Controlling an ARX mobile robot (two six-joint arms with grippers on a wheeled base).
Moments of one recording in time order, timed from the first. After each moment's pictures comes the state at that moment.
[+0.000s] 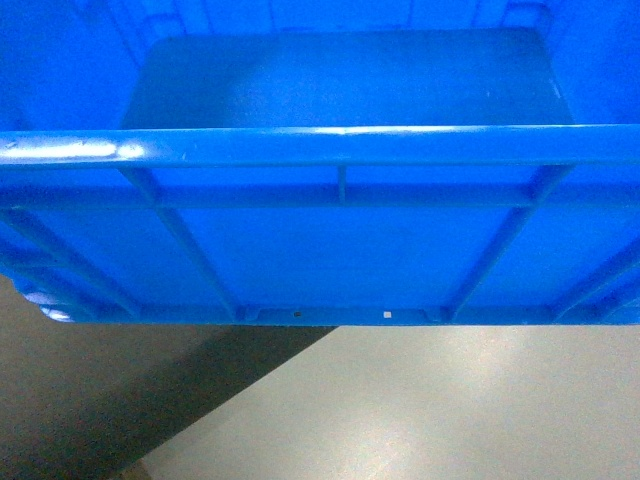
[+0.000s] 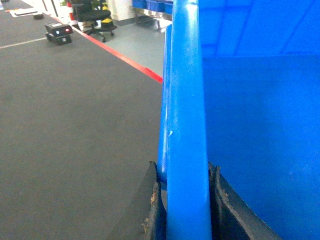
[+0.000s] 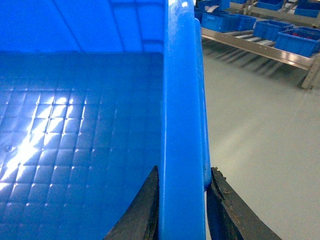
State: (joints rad) left arm -0.20 1.17 0.60 0.44 -0.27 0.01; right arm 0.21 1.18 0.65 0.35 0.20 0.05
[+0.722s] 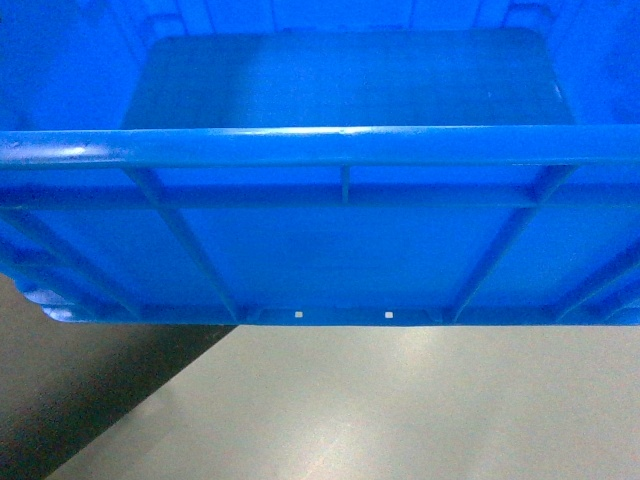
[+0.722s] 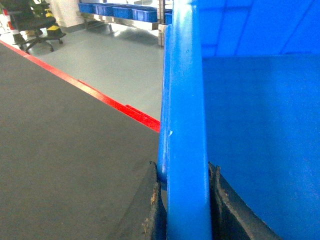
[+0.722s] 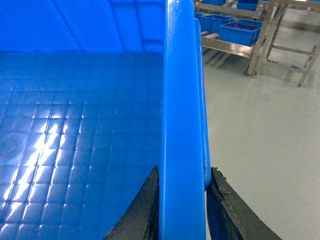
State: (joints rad) left arm -0.20 1.17 0.60 0.44 -0.27 0.01; right arm 0.21 1.18 0.65 0.35 0.20 0.05
